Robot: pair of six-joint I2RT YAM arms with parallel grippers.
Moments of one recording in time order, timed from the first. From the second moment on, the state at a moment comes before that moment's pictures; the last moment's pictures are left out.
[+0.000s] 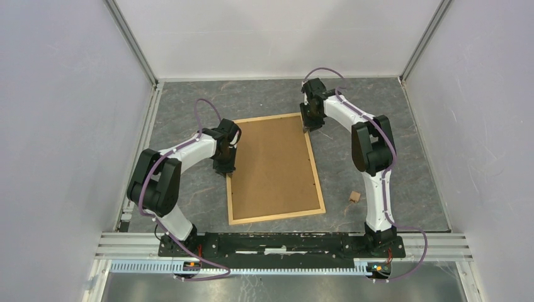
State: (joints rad) left arm -0.41 1.67 1.01 -0.72 -0.04 -0.30; right arm 0.35 2.25 1.80 -0.71 -0.01 0.22
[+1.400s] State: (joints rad) left arm -0.42 1.66 1.00 -0.71 -0.04 -0.30; right arm 0.33 2.13 1.61 -0.58 -0.19 0.14
